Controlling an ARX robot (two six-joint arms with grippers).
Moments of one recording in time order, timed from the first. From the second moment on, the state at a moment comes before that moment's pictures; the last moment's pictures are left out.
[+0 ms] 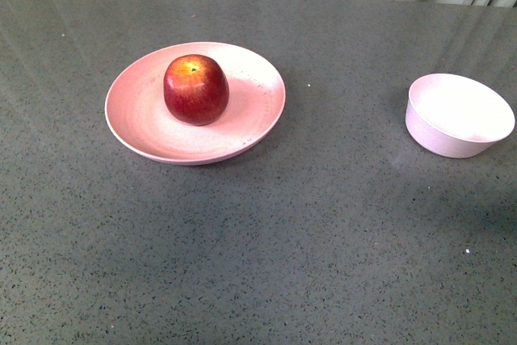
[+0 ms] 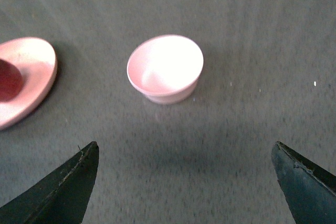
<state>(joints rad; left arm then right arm) 0.00 0.02 0.02 0.00 0.00 -0.01 -0.15 0.80 0.30 0.16 -0.18 0.06</state>
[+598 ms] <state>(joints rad) 0.00 0.01 0.02 0.00 0.00 -0.01 -0.11 1.81 0.79 0.35 -0.09 0.11</state>
